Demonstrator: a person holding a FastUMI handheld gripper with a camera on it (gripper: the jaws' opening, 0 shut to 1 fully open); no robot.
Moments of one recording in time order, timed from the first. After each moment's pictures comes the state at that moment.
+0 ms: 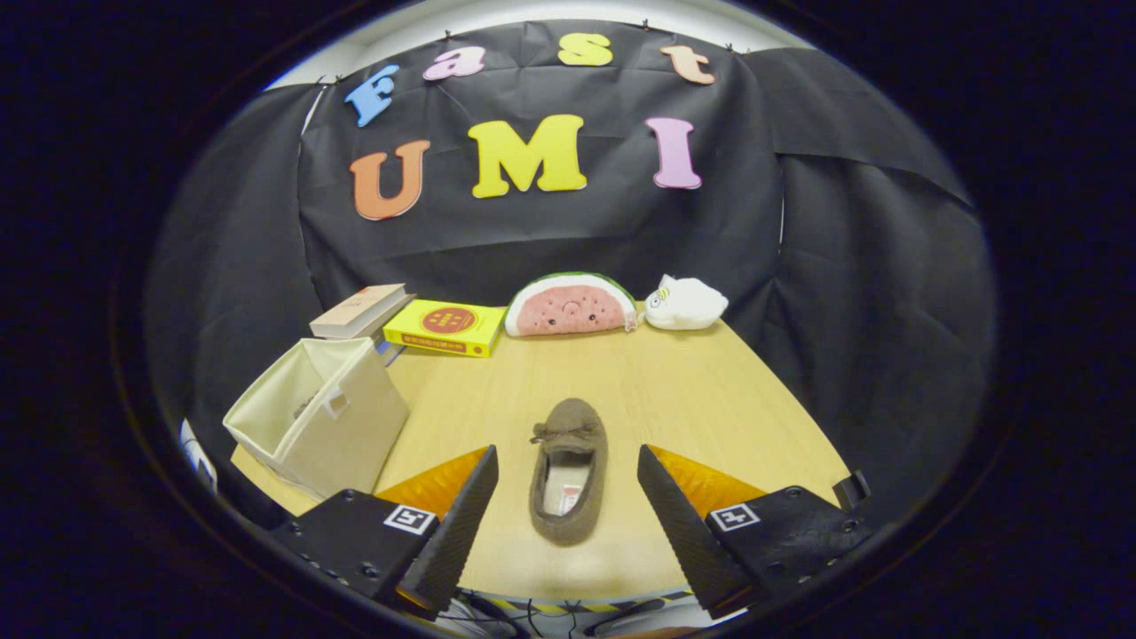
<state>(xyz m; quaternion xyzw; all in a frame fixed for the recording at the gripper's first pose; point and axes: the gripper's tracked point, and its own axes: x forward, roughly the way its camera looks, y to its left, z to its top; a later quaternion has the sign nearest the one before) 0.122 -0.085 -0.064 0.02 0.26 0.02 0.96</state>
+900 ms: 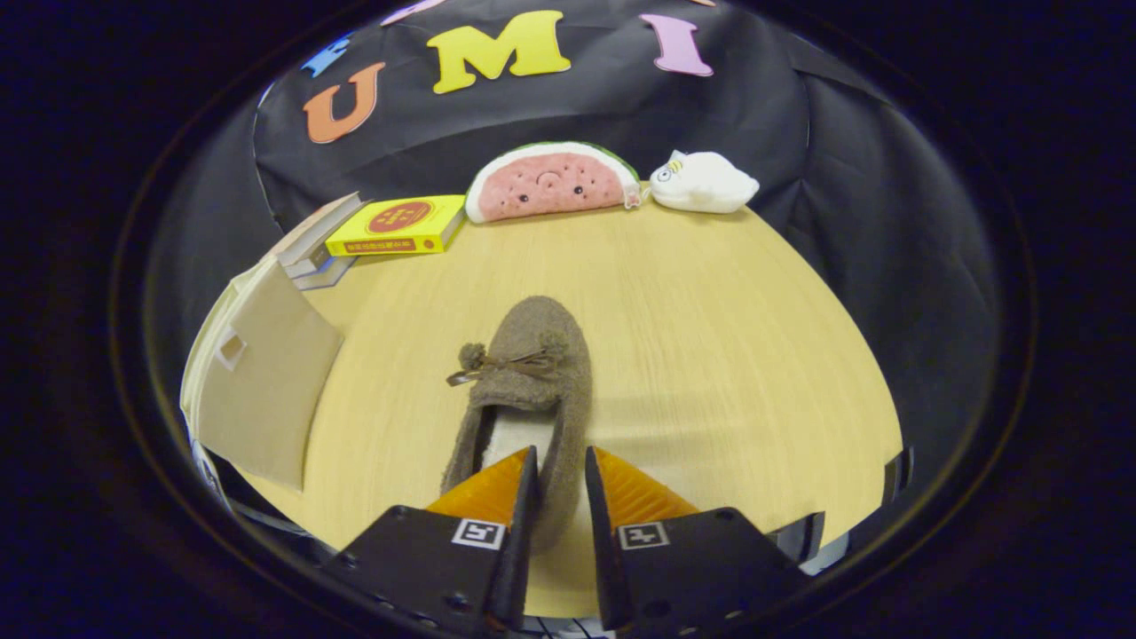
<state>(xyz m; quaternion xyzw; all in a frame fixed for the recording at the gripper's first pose) 0.186 -0.101 -0.195 0.03 0.44 0.02 0.90</state>
